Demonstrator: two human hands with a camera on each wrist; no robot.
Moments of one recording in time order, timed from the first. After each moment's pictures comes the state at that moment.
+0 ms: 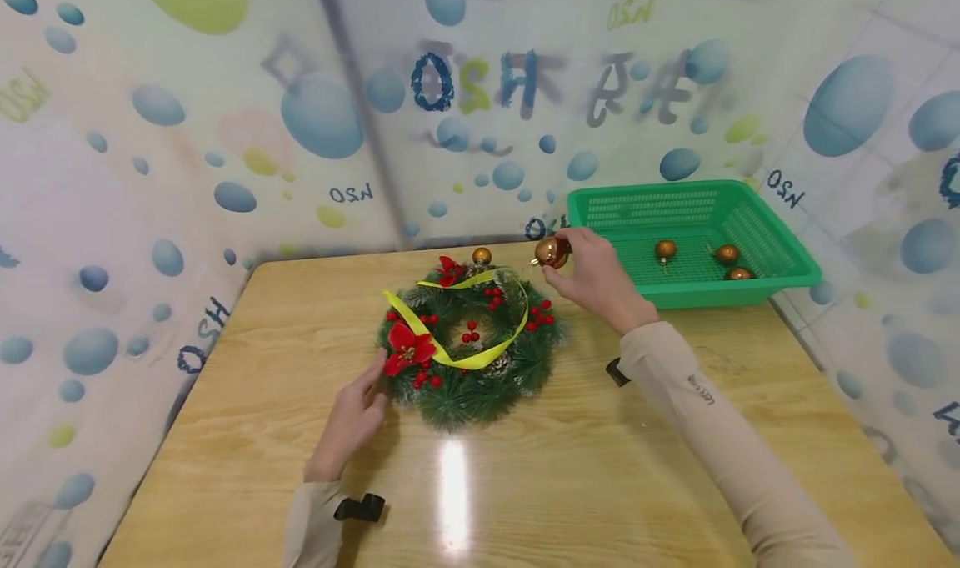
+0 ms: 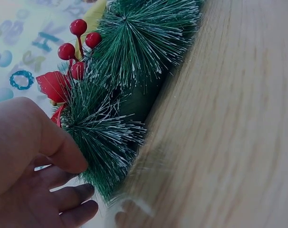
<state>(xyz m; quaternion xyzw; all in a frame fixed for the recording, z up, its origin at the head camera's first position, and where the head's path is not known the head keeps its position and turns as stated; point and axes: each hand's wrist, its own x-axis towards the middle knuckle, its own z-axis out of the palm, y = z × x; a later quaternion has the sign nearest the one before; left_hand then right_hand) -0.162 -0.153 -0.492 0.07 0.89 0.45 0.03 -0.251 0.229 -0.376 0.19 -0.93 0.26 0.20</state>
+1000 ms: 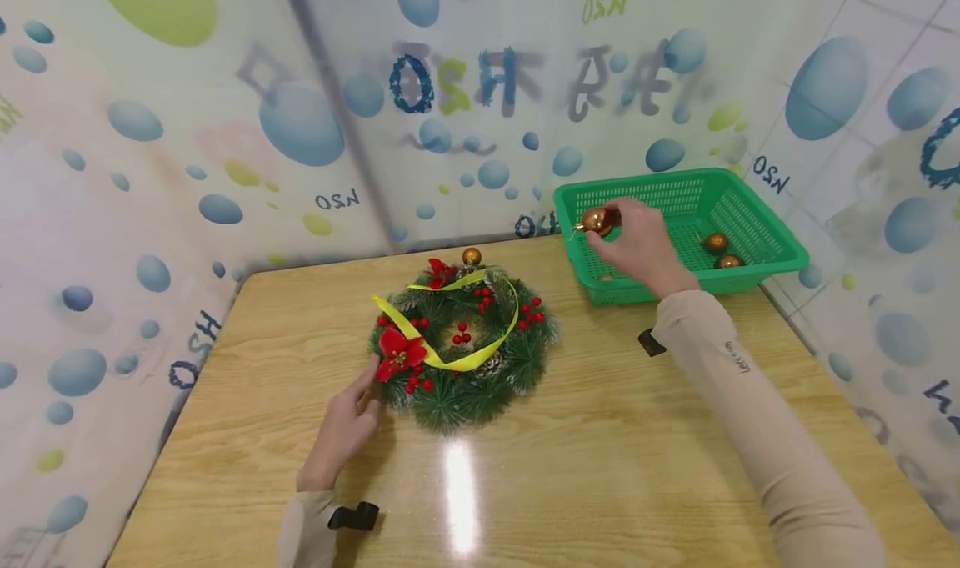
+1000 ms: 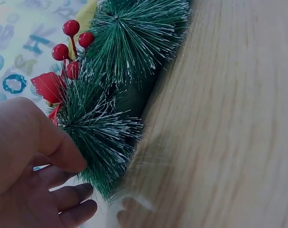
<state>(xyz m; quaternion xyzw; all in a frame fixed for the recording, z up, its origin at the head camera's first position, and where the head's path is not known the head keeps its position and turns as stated) -0.163 -0.149 -0.493 0.07 0.90 0.43 0.02 -0.265 0.306 -0.369 0.09 -0.93 0.29 0.19</state>
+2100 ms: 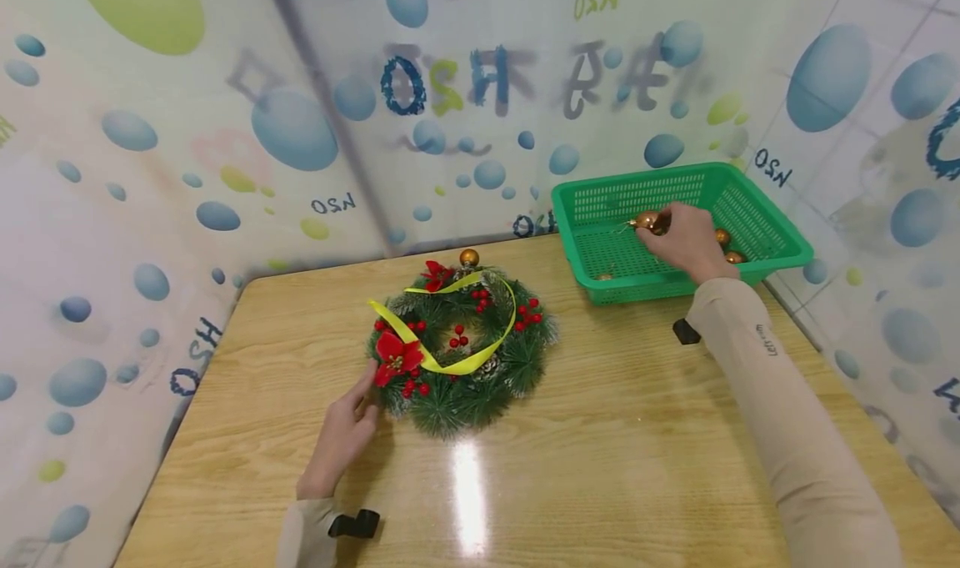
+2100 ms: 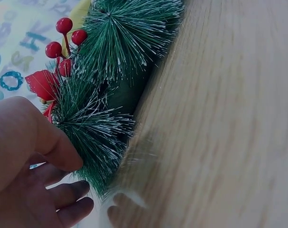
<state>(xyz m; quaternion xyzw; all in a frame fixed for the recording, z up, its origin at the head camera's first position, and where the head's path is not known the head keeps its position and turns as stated) -0.161 -0.148 -0.495 0.07 0.91 0.42 0.01 -0.283 0.383 -0.400 0.01 -0.96 0.27 0.12</state>
